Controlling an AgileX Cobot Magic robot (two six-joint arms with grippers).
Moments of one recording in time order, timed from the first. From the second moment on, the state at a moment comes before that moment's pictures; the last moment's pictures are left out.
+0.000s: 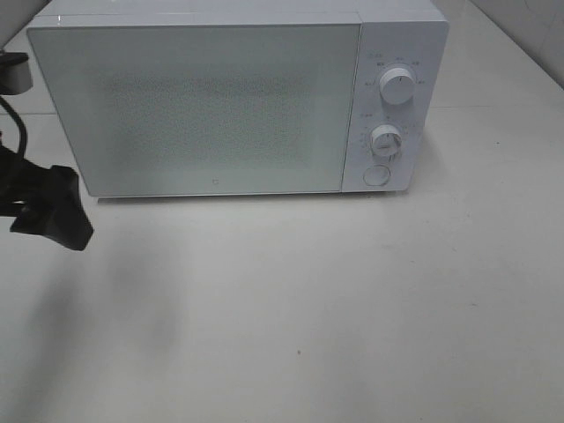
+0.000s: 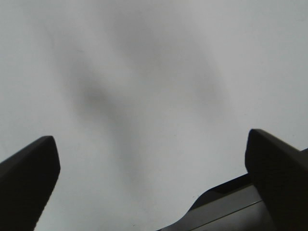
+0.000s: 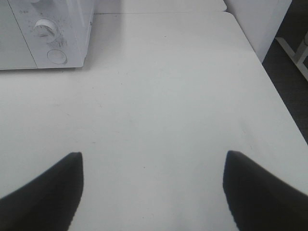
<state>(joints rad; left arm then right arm) -0.34 1.40 -0.90 -0.16 0.85 0.07 0.04 0.00 -0.51 -0.14 1.04 0.10</state>
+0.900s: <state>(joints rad) -0.08 1.02 -0.78 -0.04 1.04 0.02 0.04 0.00 -0.51 -0.14 1.04 0.10</state>
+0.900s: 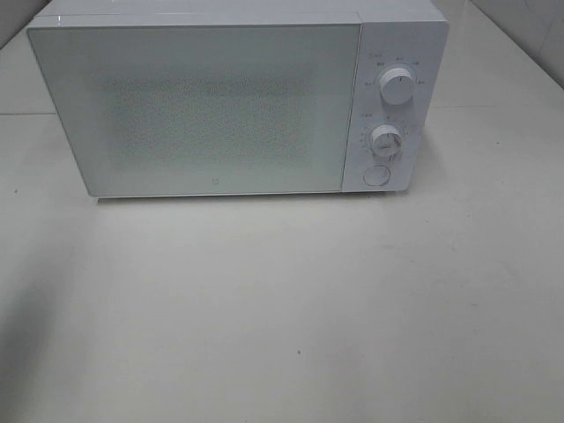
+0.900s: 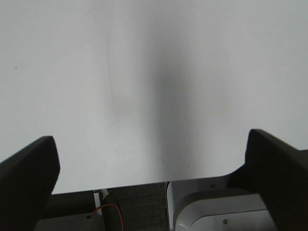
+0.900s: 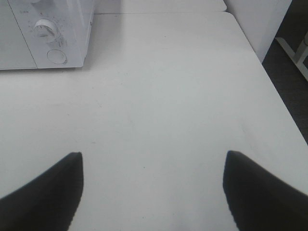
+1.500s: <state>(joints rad) -0.08 0.45 -0.53 -0.04 0.96 0.02 0.04 0.00 -0.51 -0.14 1.04 0.10</state>
